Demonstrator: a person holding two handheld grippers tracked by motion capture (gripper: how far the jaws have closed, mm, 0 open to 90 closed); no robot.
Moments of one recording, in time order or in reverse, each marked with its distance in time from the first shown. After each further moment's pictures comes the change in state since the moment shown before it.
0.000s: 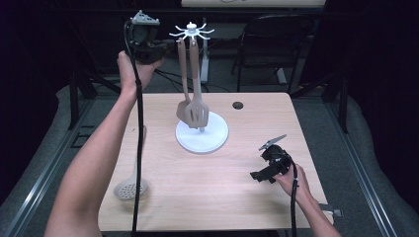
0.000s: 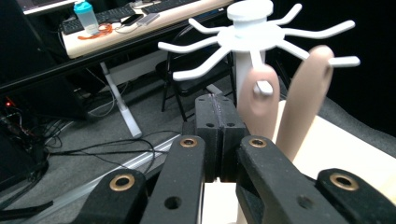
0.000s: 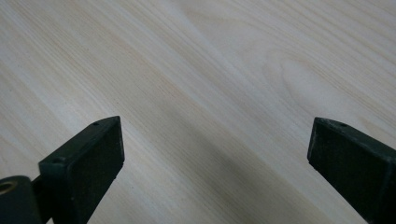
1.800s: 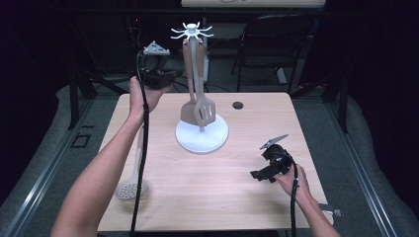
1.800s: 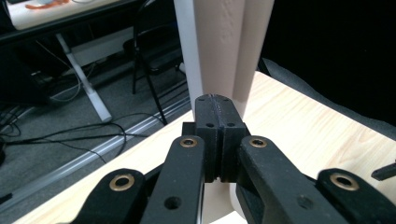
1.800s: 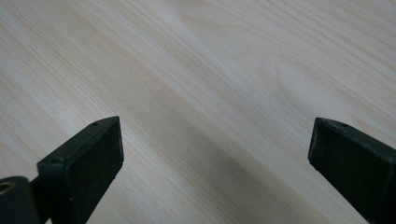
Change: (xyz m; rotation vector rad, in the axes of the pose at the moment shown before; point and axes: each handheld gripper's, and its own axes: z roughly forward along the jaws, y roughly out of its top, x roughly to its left) left arm -0.023 -0.044 0.018 0.057 -0.108 -0.013; right arm -0.001 0.001 -0.004 0.005 -0.021 0.010
